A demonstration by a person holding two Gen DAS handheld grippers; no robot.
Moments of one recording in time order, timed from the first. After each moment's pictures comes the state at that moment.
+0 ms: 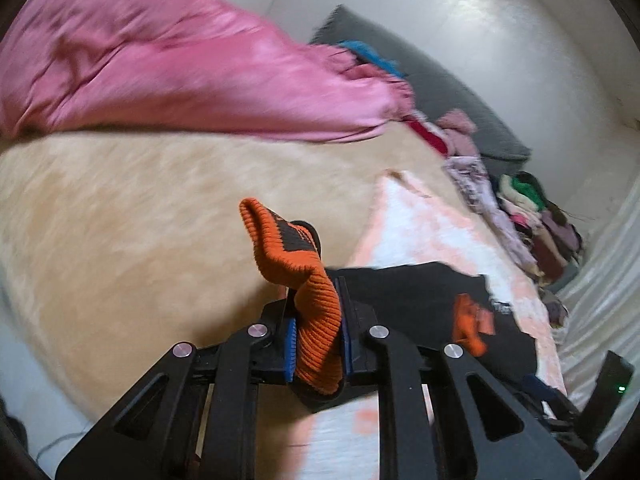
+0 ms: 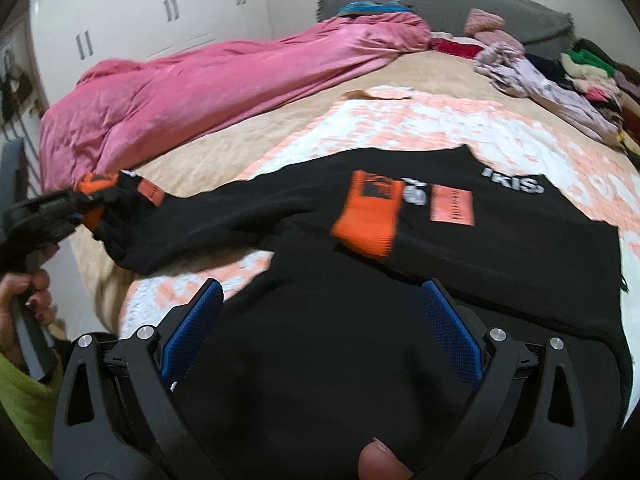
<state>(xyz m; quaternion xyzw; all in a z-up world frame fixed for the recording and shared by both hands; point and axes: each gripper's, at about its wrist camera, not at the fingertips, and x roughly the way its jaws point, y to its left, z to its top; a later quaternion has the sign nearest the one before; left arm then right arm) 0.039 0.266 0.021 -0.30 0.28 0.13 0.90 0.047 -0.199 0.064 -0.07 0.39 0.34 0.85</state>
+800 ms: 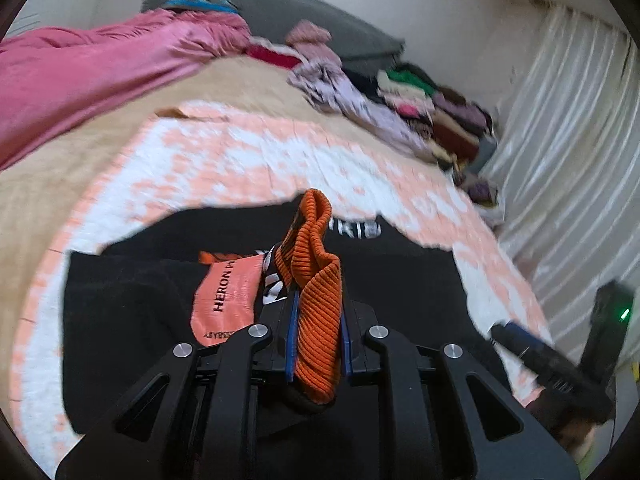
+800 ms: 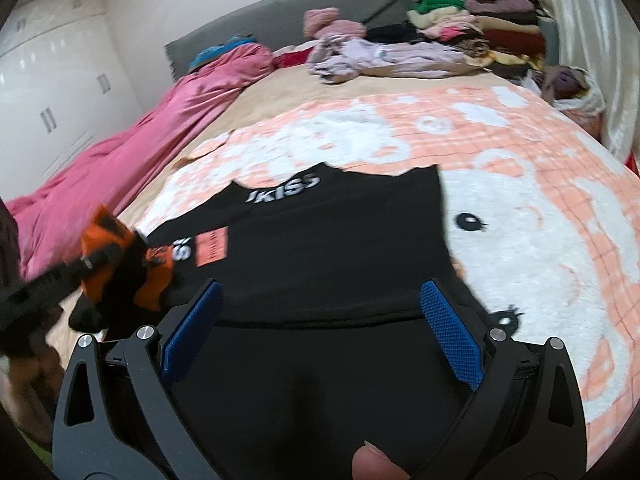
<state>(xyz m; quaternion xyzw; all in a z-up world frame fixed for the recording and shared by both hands) 0.196 0.047 0.011 -0.18 0.36 -0.11 0.91 0.117 -0.384 0.069 0.08 0.39 0.14 0.91</state>
